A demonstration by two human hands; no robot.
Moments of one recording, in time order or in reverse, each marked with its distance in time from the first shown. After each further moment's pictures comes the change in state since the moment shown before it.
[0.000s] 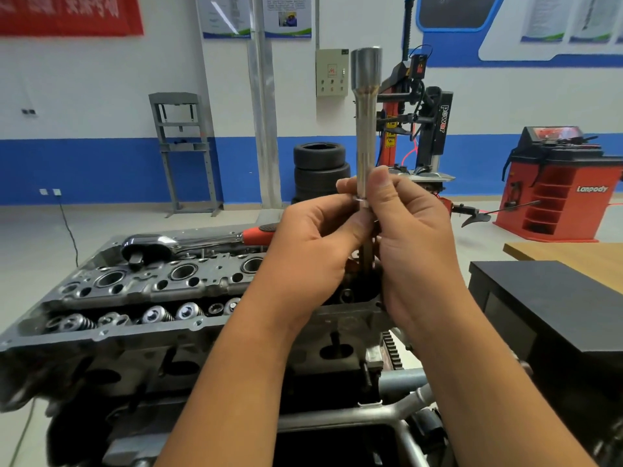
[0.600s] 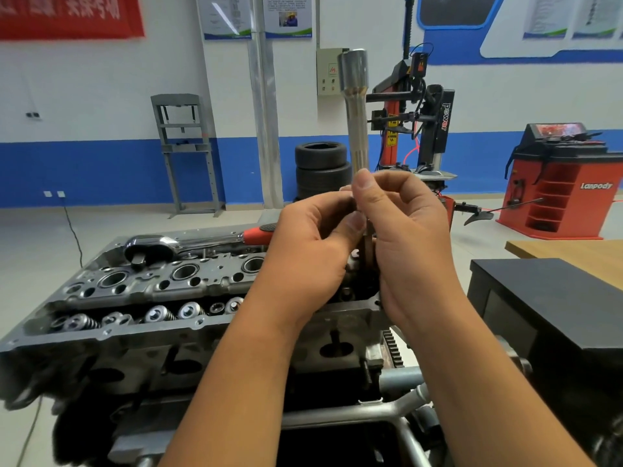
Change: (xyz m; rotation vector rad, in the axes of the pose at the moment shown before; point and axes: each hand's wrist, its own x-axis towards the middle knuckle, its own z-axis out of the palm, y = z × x) left_hand 0.001 0.000 0.000 0.149 0.042 0.034; right_hand 0.000 0.003 0.001 -0.018 0.028 -0.036
